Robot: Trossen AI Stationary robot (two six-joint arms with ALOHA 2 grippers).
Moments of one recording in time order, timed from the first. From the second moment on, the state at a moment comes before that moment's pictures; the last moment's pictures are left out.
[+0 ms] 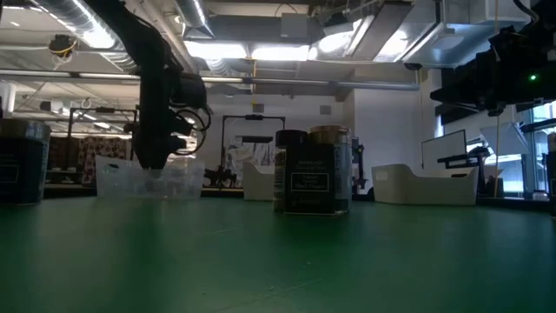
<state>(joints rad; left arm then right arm) 0.80 1.57 0.99 -0.79 -0.37 -0.04 -0.04 0.01 0.01 0.10 0.64 -0.06</state>
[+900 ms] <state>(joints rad) 0.28 1.17 0.89 -0.50 -0.31 -0.10 -0.04 0.01 0.01 0.16 0.18 -0.05</state>
